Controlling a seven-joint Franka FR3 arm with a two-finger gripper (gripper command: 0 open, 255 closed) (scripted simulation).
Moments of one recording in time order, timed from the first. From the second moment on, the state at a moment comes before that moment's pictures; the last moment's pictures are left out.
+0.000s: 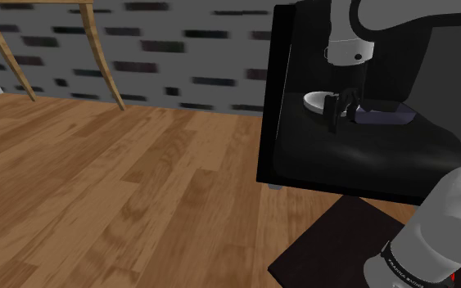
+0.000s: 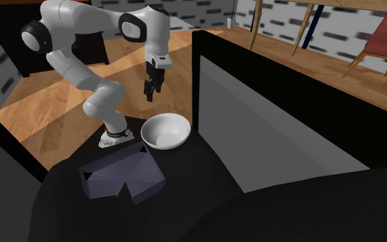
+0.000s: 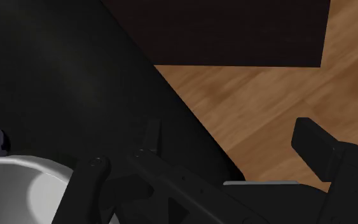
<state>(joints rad) -0.01 -0.74 0.05 -2.40 -0.05 1.48 0.02</state>
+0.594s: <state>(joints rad) -0.06 -0.55 0.02 -2.26 -0.15 1.61 0.00</state>
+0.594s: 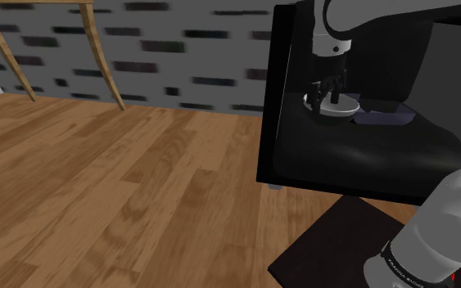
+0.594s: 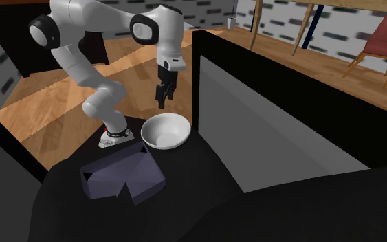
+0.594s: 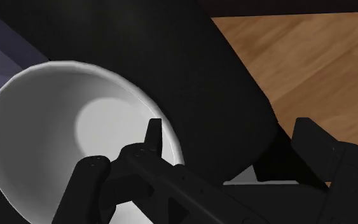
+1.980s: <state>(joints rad) -0.09 -0.43 -0.01 -2.26 -0.21 1.78 0.00</state>
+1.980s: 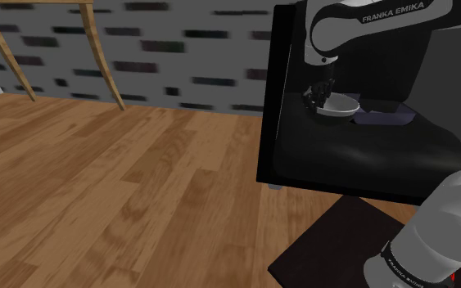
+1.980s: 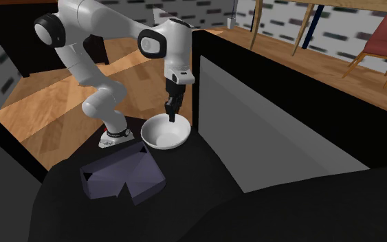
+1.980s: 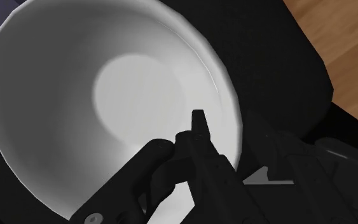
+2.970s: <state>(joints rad) -0.09 -0.43 -0.01 -2.18 -0.21 1.70 -0.02</state>
